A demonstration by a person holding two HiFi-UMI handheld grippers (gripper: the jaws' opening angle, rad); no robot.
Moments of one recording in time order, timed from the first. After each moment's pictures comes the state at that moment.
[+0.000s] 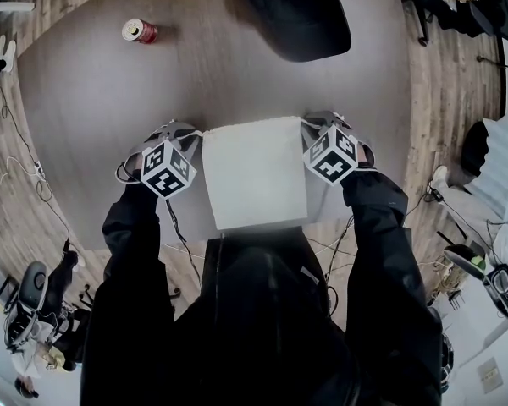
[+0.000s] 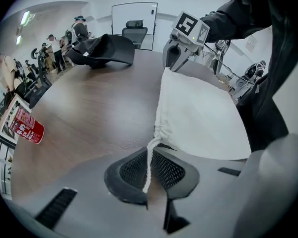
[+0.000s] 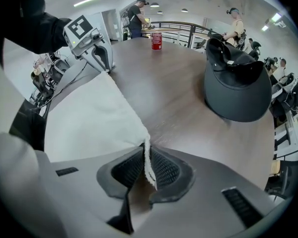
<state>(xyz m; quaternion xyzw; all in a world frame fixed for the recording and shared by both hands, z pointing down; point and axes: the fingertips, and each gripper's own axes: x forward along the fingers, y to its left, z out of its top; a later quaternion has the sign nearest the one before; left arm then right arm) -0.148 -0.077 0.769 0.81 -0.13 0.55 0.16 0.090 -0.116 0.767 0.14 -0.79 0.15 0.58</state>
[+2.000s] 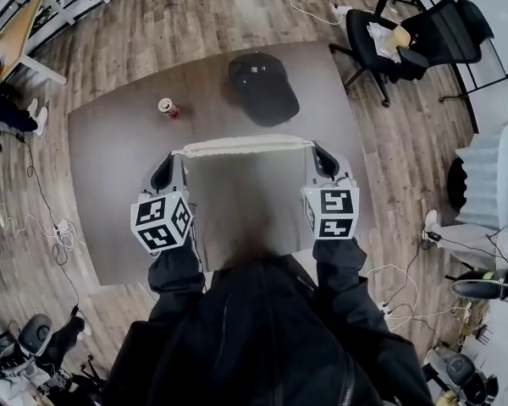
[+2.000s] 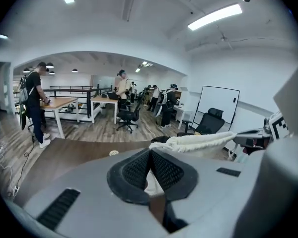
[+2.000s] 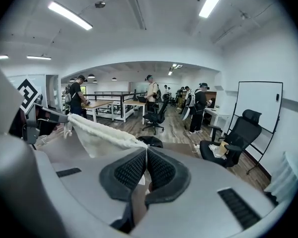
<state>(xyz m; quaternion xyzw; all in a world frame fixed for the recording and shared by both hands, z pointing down) -0.166 -0.127 0.439 0.73 -0.62 0.15 0.24 0.119 -0.141 0.428 0.56 -0.79 0.11 0.22</state>
